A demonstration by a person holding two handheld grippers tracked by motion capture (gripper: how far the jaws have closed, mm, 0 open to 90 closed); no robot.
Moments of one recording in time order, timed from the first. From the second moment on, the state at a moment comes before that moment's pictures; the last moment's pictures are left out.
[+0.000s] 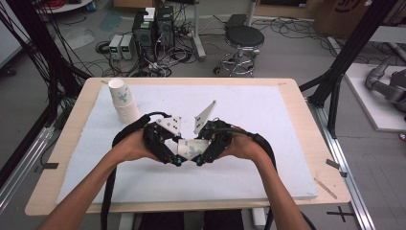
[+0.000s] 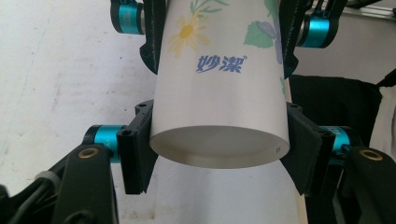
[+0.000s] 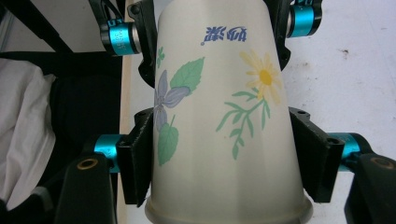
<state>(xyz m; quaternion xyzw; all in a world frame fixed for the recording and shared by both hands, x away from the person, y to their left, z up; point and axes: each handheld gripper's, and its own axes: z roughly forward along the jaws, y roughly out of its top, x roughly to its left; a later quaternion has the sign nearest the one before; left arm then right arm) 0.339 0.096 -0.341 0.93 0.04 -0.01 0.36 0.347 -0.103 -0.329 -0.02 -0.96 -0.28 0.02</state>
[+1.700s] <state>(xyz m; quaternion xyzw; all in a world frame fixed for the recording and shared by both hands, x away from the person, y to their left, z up) 0.317 0.170 -0.385 0.76 0.11 0.00 0.64 0.340 -0.172 -0.361 -0.07 -0.82 -0.57 0.03</state>
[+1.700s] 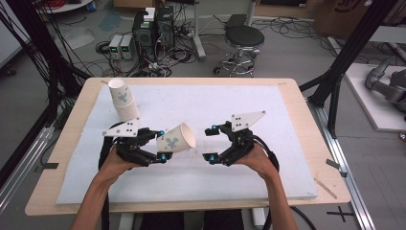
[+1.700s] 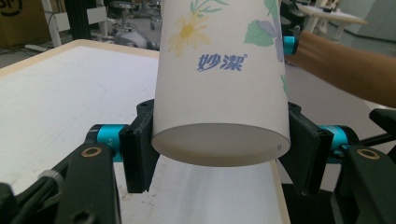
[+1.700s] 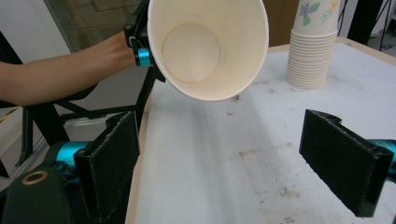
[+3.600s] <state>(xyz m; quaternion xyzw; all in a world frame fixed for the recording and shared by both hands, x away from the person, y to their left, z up) 0.313 0.127 -0.396 0.75 0.07 -0.02 0.66 0.340 -0.142 -0.370 -0.01 -0.77 -0.64 0.07</state>
